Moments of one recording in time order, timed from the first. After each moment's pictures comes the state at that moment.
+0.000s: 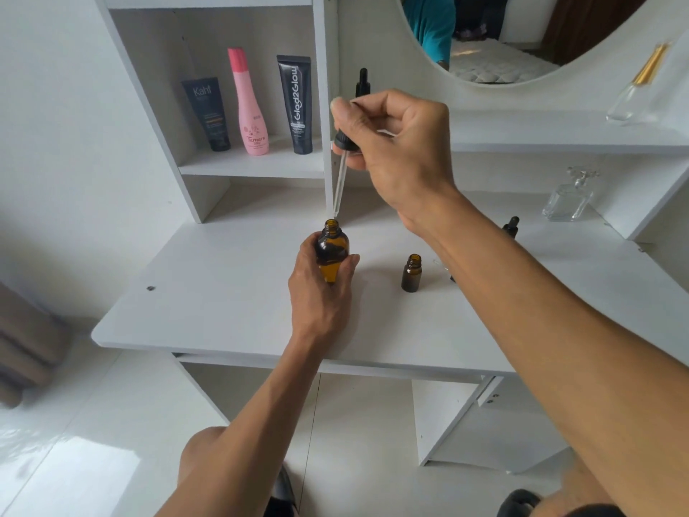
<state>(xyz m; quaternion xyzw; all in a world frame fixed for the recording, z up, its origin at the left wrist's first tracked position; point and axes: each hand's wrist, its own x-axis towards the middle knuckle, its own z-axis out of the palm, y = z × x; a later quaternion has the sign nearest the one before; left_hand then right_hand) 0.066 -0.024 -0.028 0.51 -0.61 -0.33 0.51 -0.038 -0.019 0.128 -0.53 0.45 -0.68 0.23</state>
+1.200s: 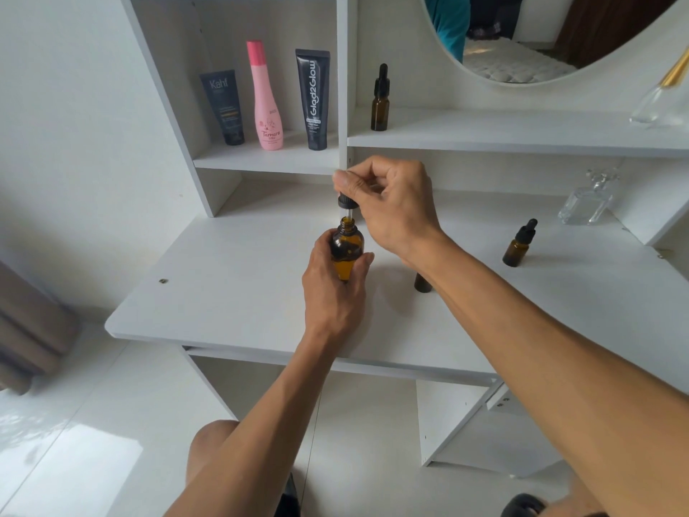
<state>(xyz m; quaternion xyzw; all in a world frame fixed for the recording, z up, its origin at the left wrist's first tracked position) 0.065 -0.026 -0.032 0.49 -0.61 -0.33 0.52 -0.031 -0.031 0.077 -0.59 0.56 -0.56 0.18</state>
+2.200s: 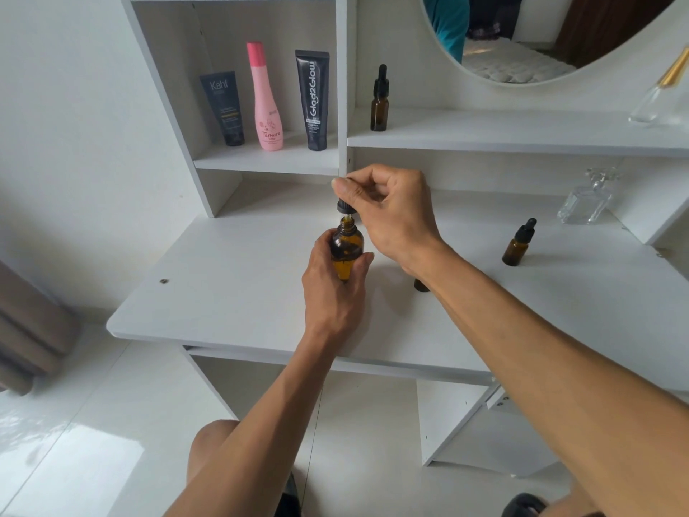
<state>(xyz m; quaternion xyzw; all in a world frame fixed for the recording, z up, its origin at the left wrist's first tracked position) 0.066 -0.024 -0.029 0.49 -0.61 -0.34 0.52 -0.029 -0.025 0.070 -0.58 0.55 -0.57 0.21</state>
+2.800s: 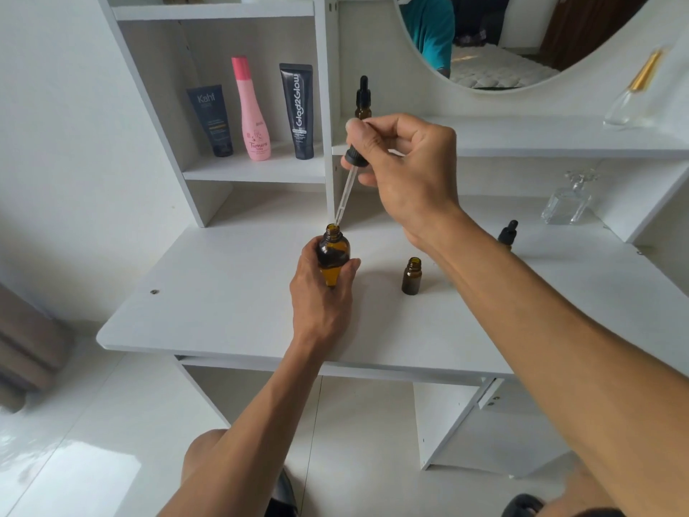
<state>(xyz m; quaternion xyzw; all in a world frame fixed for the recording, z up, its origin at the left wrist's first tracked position) 0.066 -0.023 -0.029 0.50 -0.62 -0.32 0.51 -0.044 -0.013 0.117 -0.51 0.48 -0.68 0.21</state>
